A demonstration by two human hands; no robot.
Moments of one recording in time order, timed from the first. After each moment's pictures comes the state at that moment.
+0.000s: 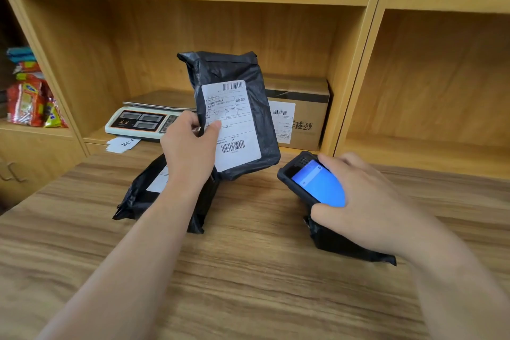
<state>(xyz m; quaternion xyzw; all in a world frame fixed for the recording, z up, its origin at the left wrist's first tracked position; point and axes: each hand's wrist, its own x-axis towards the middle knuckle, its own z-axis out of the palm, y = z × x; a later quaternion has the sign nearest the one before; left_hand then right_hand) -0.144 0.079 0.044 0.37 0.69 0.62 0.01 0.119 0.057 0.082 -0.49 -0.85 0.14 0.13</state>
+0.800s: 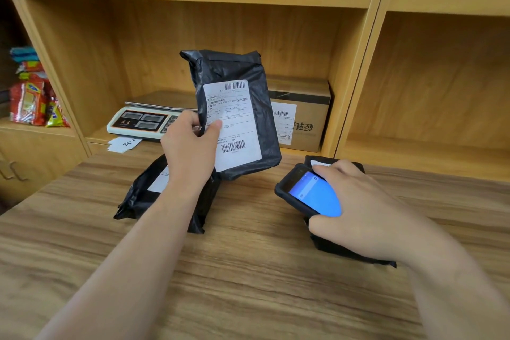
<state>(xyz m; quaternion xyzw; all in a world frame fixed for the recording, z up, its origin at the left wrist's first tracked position) -0.142 0.076 0.048 0.38 0.69 0.62 -0.01 0.121 0.055 0.078 -0.48 -0.86 0.13 0.09</state>
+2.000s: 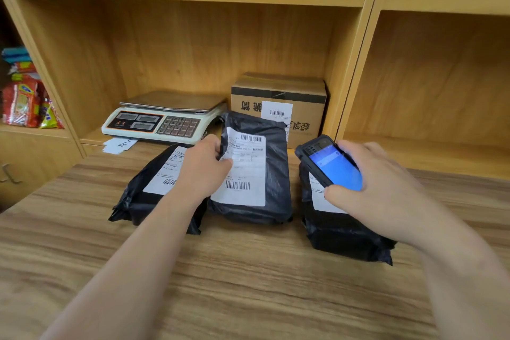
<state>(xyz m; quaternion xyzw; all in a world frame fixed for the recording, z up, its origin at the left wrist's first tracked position) -0.140 0.085 0.020 0.50 0.75 0.41 0.10 0.138 0.075 0.082 -0.50 -0.83 0.13 0.22</state>
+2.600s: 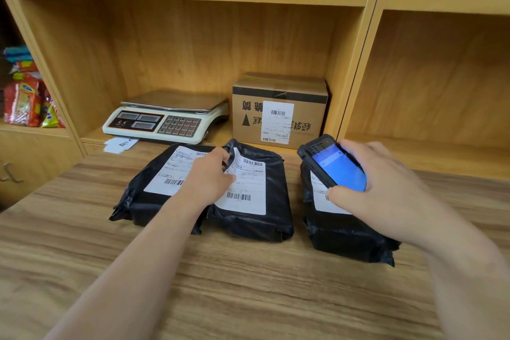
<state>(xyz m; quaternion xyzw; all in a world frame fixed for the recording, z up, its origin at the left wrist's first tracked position) -0.143 0.095 0.002 0.52 0.79 0.30 0.14 0.139 0.077 0.083 -0.50 -0.83 0.12 0.21</state>
